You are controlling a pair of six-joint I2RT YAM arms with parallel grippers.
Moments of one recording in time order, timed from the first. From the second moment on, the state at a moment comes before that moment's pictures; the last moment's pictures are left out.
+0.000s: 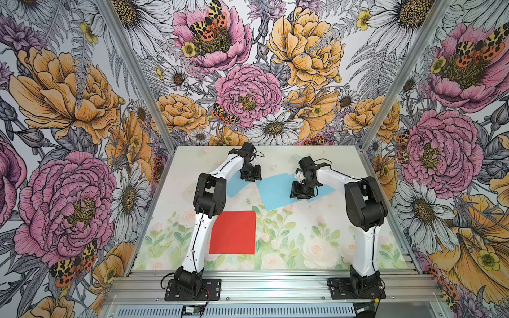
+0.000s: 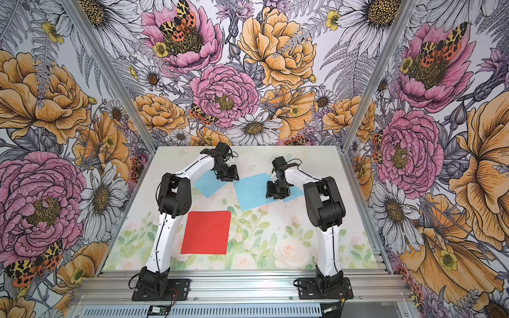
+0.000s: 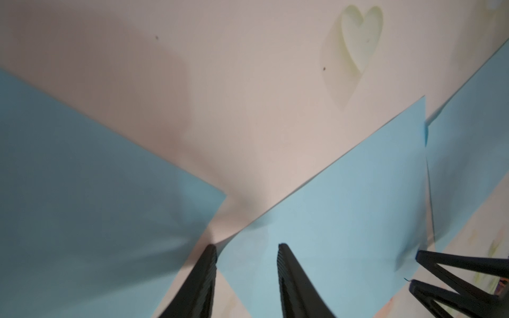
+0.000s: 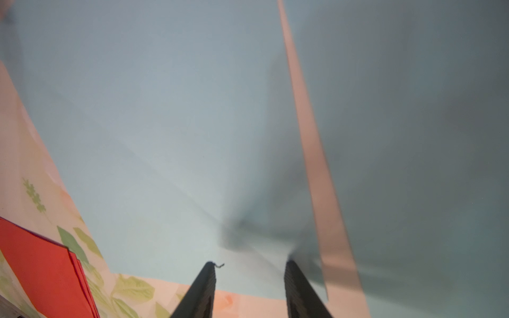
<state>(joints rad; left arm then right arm) -0.36 2.48 2.14 -0.97 0.35 -0.31 0.31 2.07 1.49 -0.79 -0.32 0.31</state>
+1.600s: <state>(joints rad) -0.91 1.84 1.96 -0.82 0.53 -0.54 0.11 1.39 1.37 -1.01 -0.21 0.25</state>
